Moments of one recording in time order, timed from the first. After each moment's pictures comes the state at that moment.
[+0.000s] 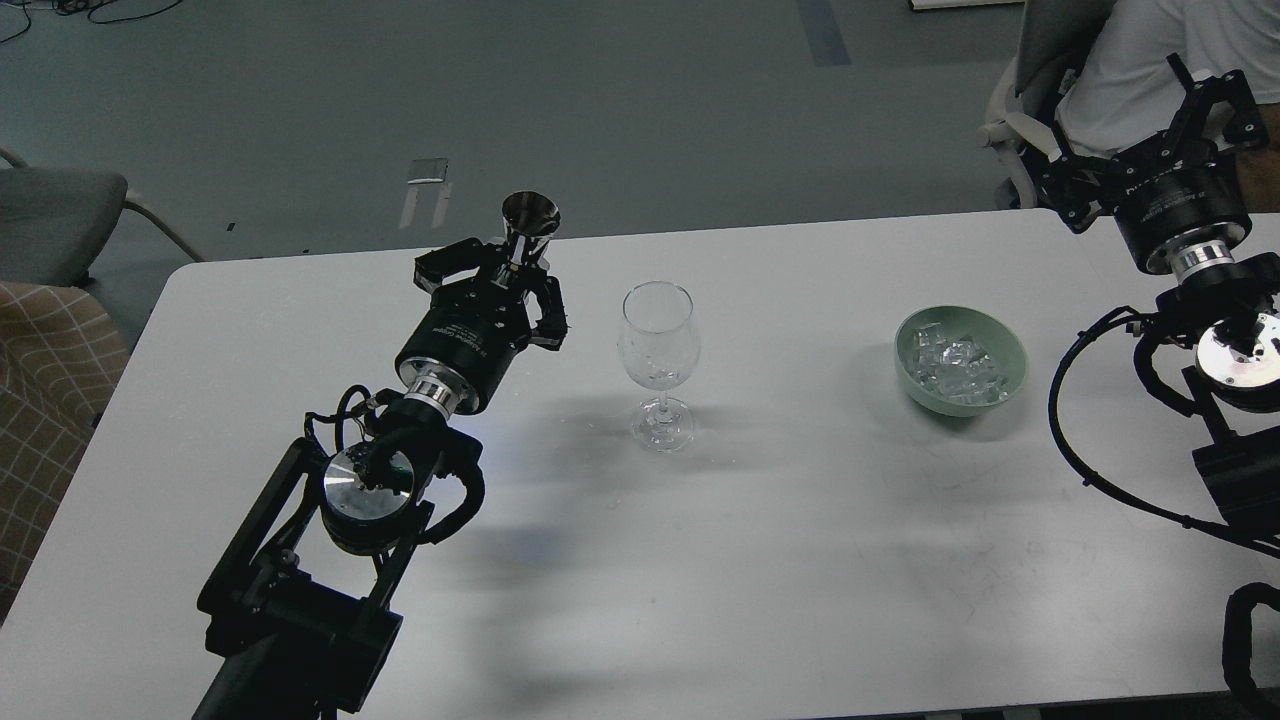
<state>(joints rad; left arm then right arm) -0.25 -0.04 -1.26 -1.46 0.07 0.12 0.01 0.57 -0.29 1.44 0.79 -0.20 0.37 0.06</state>
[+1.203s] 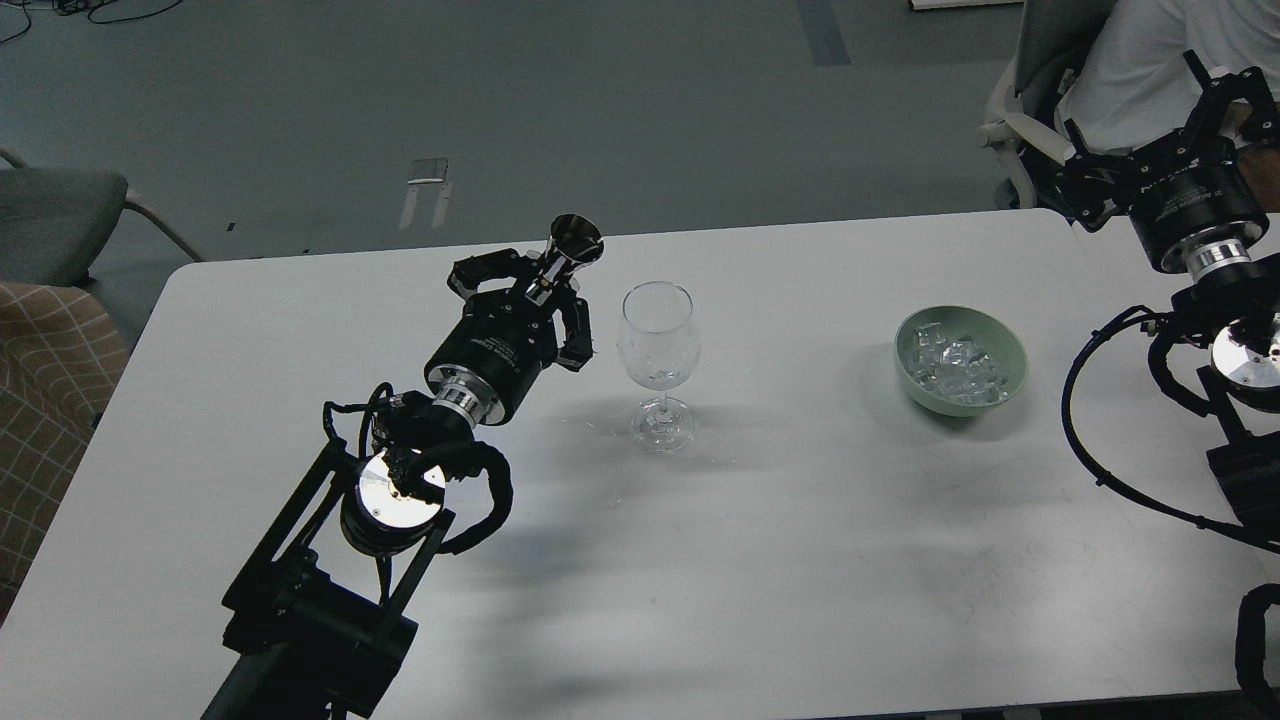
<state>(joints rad) -0.27 -0.04 -1.20 -1.46 0.23 0.15 0.04 0.57 -0.31 1.44 0.79 -0.20 0.37 0.06</state>
